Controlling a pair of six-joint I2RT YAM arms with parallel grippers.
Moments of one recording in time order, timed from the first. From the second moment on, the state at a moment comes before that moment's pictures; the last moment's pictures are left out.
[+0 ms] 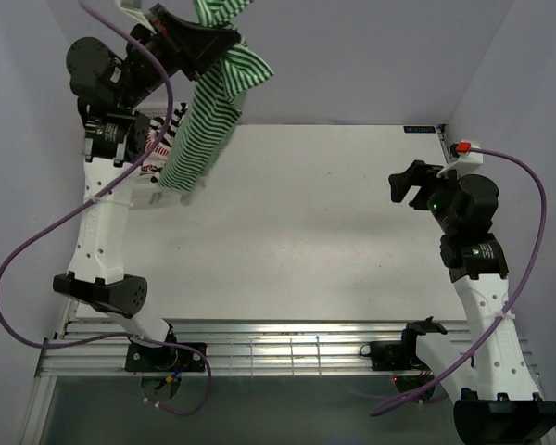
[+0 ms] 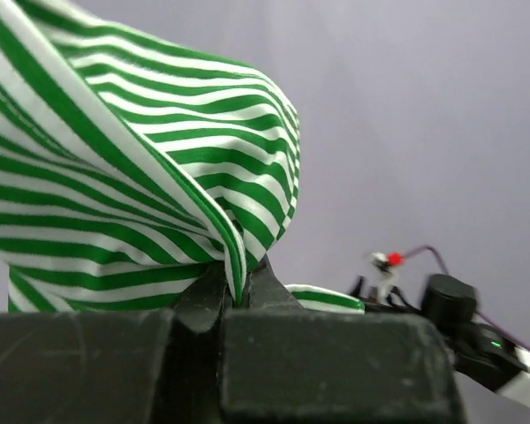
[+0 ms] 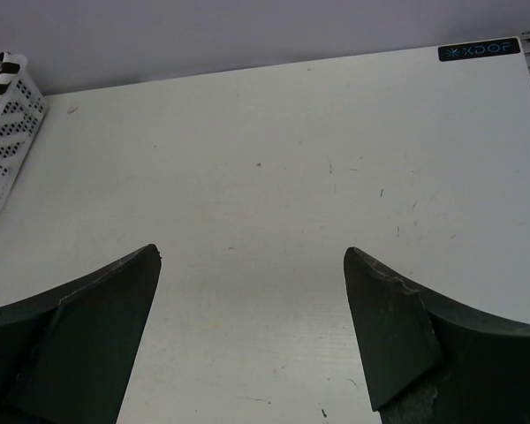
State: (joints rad) left arm -0.16 1.59 2.16 -0.03 0.69 -0.65; right arm 0.06 0.84 0.96 -0.30 -0.15 0.23
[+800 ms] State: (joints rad) left arm -0.32 1.53 1.10 -0.14 0.32 -0.76; right arm 0.06 0.87 0.96 -0.50 0.03 0.25
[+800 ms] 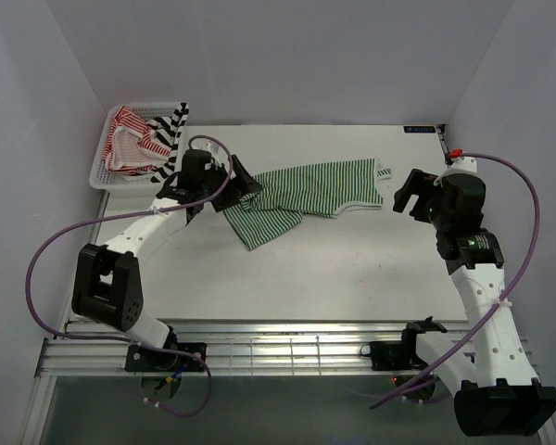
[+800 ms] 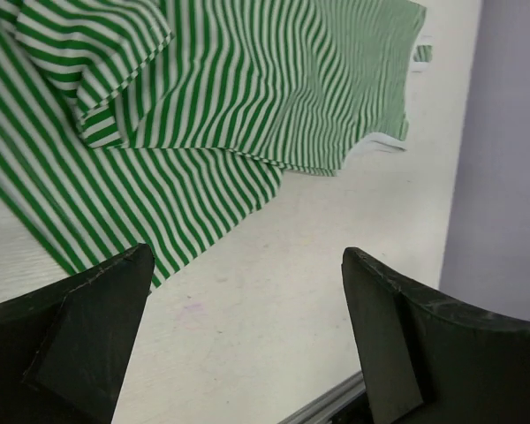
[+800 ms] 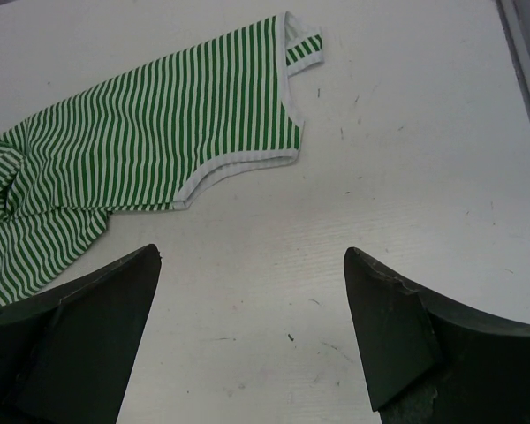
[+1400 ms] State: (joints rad) left arm -0.32 1.65 1.22 -0.41 0.03 -0.66; right arm 0.06 1.14 0.96 -0.48 -0.08 0.24
